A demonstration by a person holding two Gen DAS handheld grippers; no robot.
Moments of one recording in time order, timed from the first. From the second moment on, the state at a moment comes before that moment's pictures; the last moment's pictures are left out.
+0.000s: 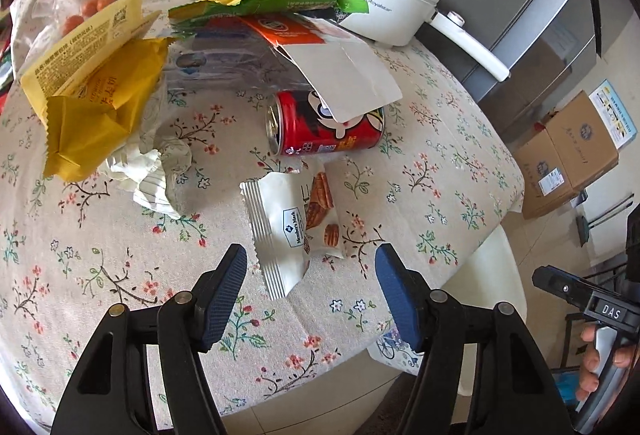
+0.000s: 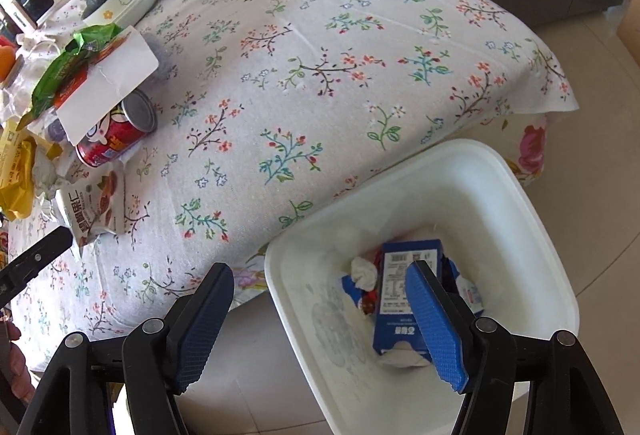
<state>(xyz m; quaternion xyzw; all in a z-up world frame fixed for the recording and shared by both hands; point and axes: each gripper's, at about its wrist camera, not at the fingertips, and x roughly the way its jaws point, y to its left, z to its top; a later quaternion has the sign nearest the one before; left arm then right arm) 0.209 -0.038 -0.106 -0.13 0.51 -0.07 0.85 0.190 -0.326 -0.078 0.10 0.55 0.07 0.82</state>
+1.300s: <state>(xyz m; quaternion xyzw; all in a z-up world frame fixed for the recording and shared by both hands) 0.136 0.113 0.000 -0.11 0.37 0.03 0.92 0.271 -0.155 -0.010 0.05 0.48 0.14 0.87</state>
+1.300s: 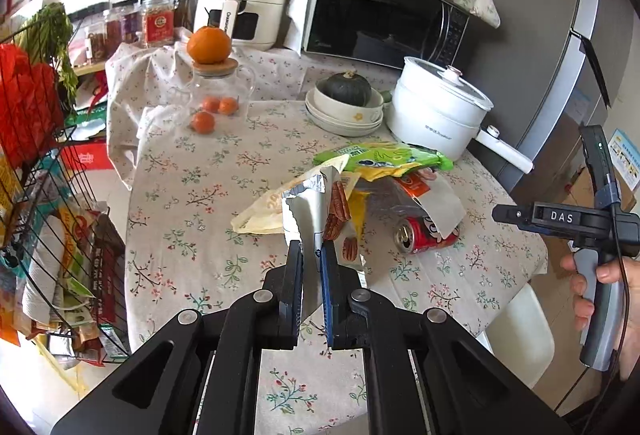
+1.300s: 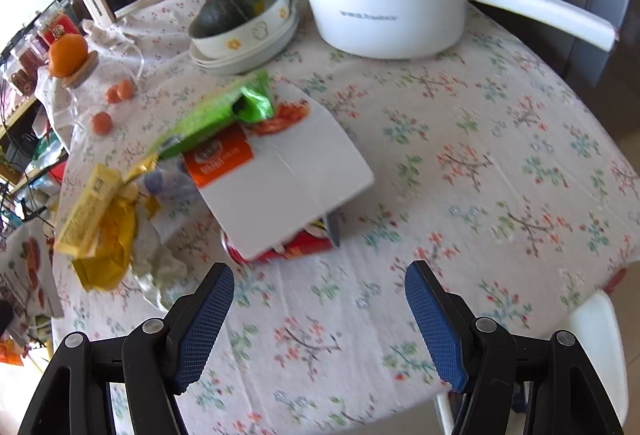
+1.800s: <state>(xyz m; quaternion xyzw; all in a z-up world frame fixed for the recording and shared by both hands) 0.136 0.160 0.017 -0.17 0.34 0.05 0.92 0.340 -0.085 -0.036 0.15 0.47 0.14 0.86</state>
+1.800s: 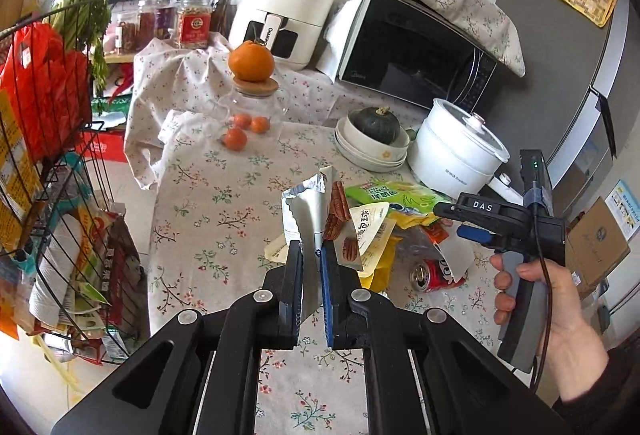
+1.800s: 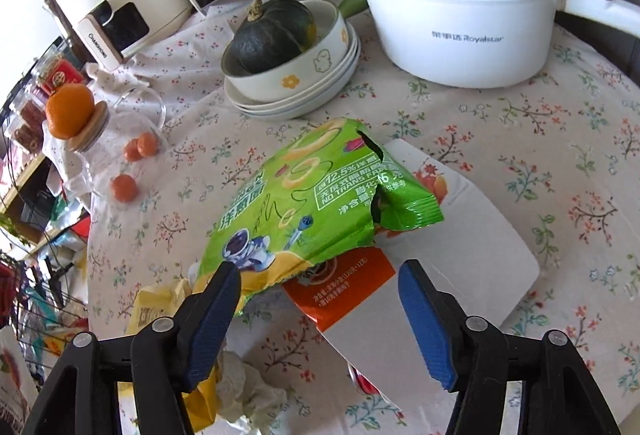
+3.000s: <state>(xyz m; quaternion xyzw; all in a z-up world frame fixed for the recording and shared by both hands) 0.121 0.074 0.007 -0.11 0.36 -0.02 0.93 0.186 -0.239 0.036 0.09 0.35 0.15 0.92</state>
